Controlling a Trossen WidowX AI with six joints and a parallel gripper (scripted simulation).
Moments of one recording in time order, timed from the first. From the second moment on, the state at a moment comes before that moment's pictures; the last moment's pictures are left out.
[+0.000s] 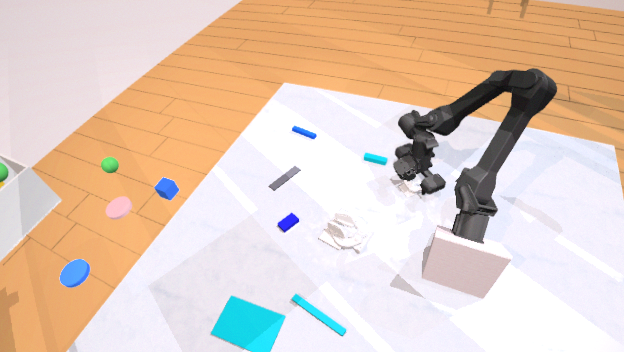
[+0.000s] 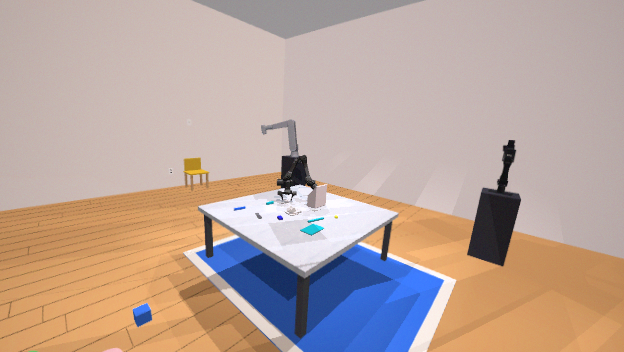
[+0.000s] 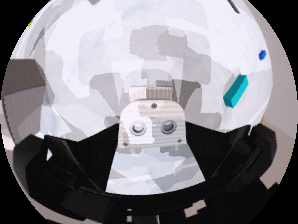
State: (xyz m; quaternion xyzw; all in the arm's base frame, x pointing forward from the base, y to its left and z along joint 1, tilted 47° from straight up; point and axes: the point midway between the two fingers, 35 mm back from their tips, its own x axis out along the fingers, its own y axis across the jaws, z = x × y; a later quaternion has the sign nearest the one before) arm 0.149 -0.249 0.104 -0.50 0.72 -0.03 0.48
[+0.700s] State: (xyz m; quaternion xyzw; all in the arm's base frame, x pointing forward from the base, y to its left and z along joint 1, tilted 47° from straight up) arm 0.150 -0.239 0.109 -0.50 0.72 -0.02 0.48
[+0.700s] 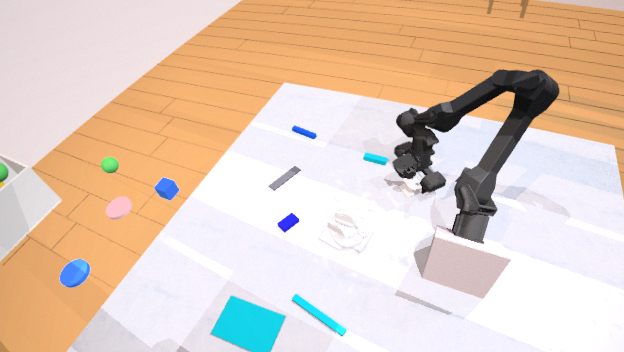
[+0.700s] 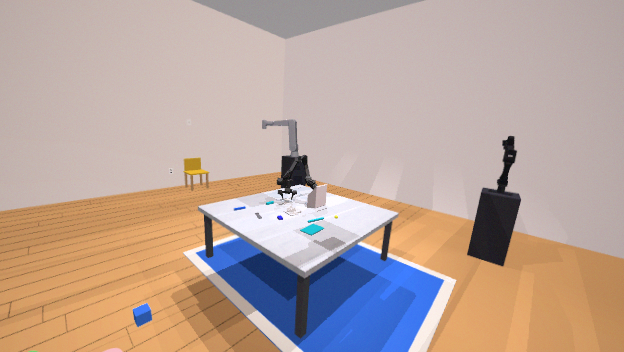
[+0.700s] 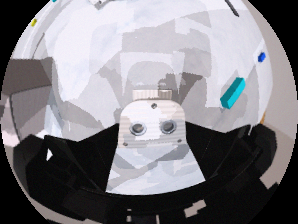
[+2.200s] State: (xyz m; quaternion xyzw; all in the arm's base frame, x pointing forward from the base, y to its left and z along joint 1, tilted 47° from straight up) arm 0.193 -0.173 0.118 -0.43 0.71 -0.08 0.55
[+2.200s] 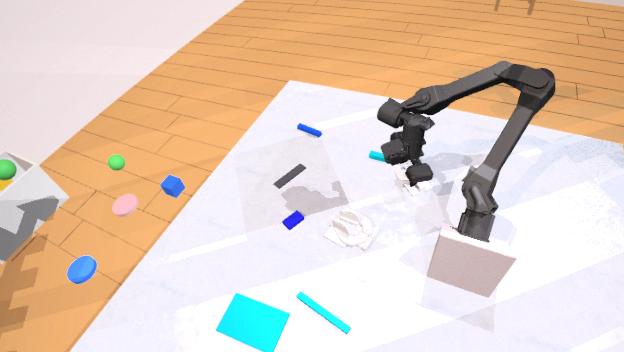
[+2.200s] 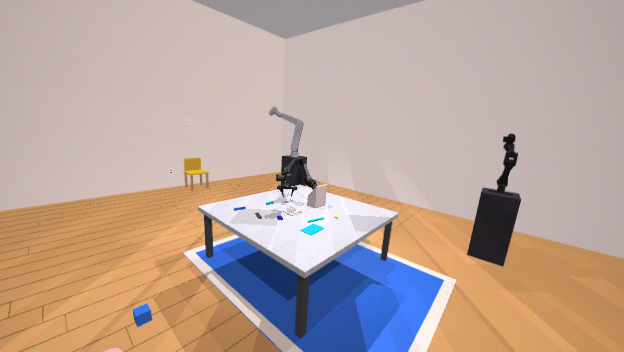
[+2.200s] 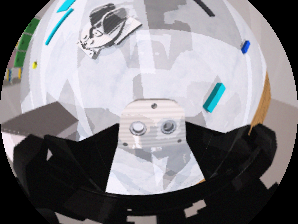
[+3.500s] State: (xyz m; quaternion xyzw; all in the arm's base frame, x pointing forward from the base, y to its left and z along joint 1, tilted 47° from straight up) arm 0.251 -0.096 0.034 -0.28 0.68 -0.25 0.63
